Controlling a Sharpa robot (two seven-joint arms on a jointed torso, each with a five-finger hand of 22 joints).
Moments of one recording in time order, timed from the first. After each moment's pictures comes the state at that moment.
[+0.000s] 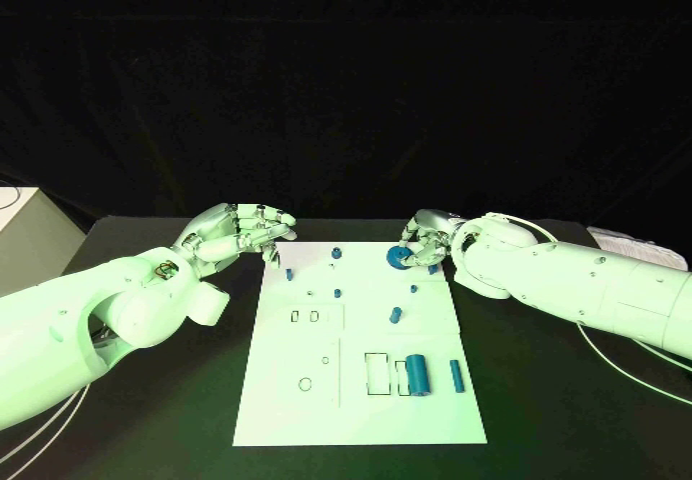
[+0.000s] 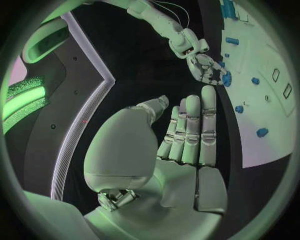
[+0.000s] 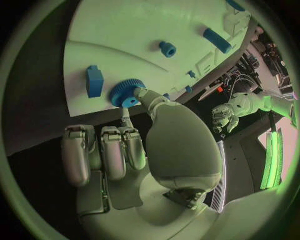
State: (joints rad) left arm 1.05 -0.96 0.22 1.57 -0.34 -0.04 0.29; left_hand 1.36 -0.15 0.50 0.13 0.05 0.76 0.20 0.39 0.43 1.04 0.14 0.31 0.21 1.10 0.06 0.91 0.77 0.17 1.05 0.14 0.84 0.48; right arm 1.29 -0.61 -0.11 1.14 -1.30 -0.23 -0.15; right_hand 1.31 -0.17 0.44 0.09 0.27 0.95 0.16 0.16 0.42 1.47 0.07 1.57 1.31 1.47 0.00 1.55 1.31 0.03 1.47 0.10 1.49 1.31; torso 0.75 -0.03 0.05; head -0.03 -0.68
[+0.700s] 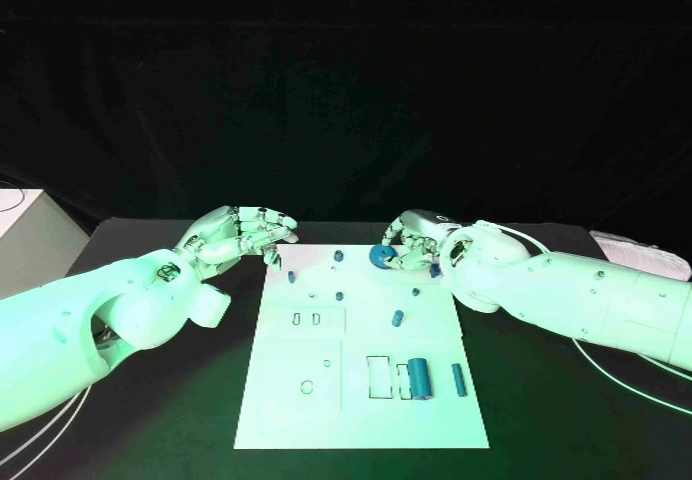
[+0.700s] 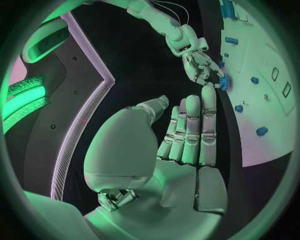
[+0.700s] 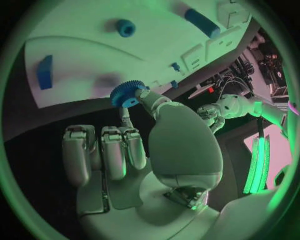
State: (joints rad) left arm 1.05 -0.96 0.22 1.57 -0.34 -0.04 0.29; left_hand 1.36 -0.15 0.50 0.13 0.05 0.76 0.20 0.39 0.44 1.04 0.14 0.31 0.21 1.10 0.06 0.91 0.77 0.17 1.05 0.14 0.84 0.48; right arm 1.28 -0.63 -0.11 1.27 -1.37 -0.35 -0.15; right_hand 1.27 -0.17 0.49 0.08 0.29 0.95 0.16 0.17 0.42 1.47 0.07 1.57 1.31 1.47 -0.01 1.55 1.31 0.03 1.47 0.09 1.50 1.31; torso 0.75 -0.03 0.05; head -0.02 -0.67
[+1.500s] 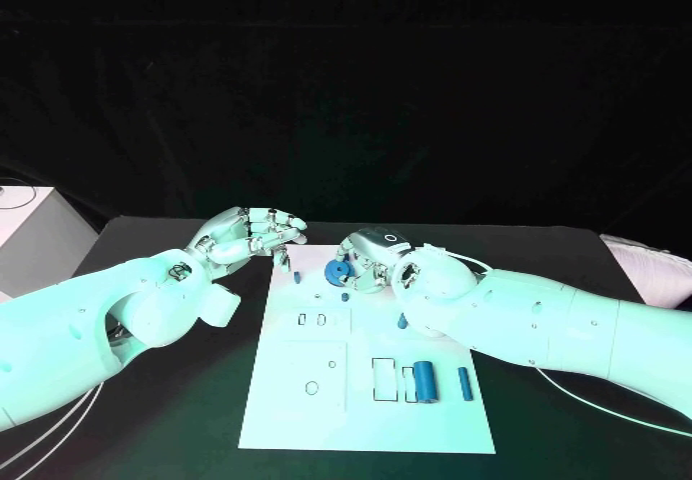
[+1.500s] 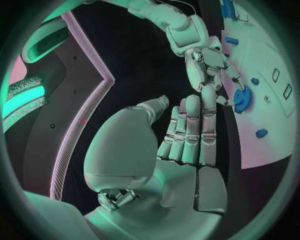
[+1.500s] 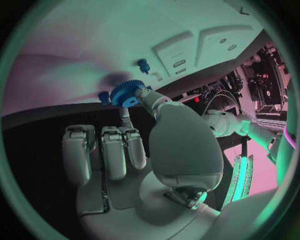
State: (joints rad) left arm 1.05 -0.95 0.22 1.56 -0.34 -0.03 0.29; left_hand 1.36 -0.15 0.51 0.13 0.05 0.76 0.20 0.39 0.44 1.04 0.14 0.31 0.21 1.10 0.06 0.91 0.77 0.17 1.04 0.15 0.84 0.48; right arm 1.23 -0.45 -0.12 1.25 -1.59 -0.44 -0.18; right_hand 1.27 -0.18 0.49 0.07 0.29 0.95 0.16 0.17 0.42 1.47 0.07 1.57 1.31 1.47 -0.01 1.55 1.31 0.03 1.47 0.09 1.50 1.31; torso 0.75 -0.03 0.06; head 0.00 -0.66
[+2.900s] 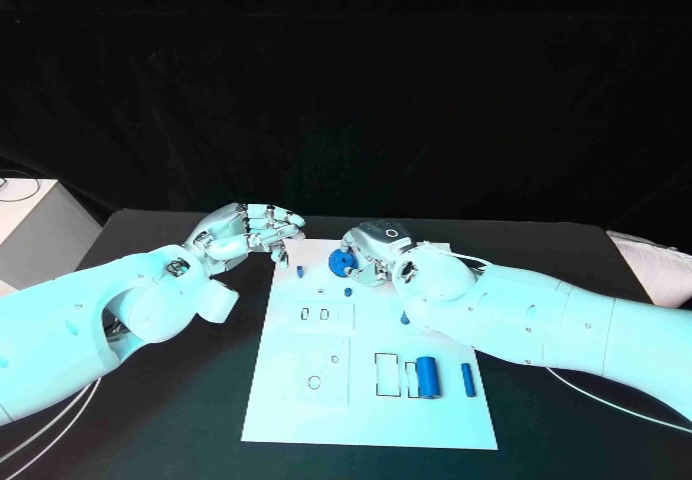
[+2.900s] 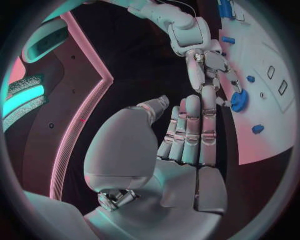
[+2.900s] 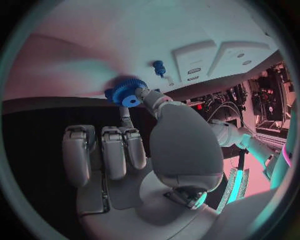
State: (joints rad) left arm 1.05 -0.96 0.22 1.56 -0.34 -0.03 0.29; left_hand 1.36 -0.15 0.51 0.12 0.05 0.76 0.20 0.39 0.44 1.04 0.14 0.31 0.21 1.10 0.06 0.91 0.77 0.17 1.04 0.14 0.85 0.48; right arm 1.22 -0.44 -0.12 1.23 -1.72 -0.48 -0.24; right_hand 1.26 -0.20 0.50 0.06 0.28 0.96 0.15 0.17 0.42 1.47 0.07 1.57 1.31 1.46 -0.02 1.55 1.31 0.03 1.47 0.09 1.50 1.31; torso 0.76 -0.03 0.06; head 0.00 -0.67
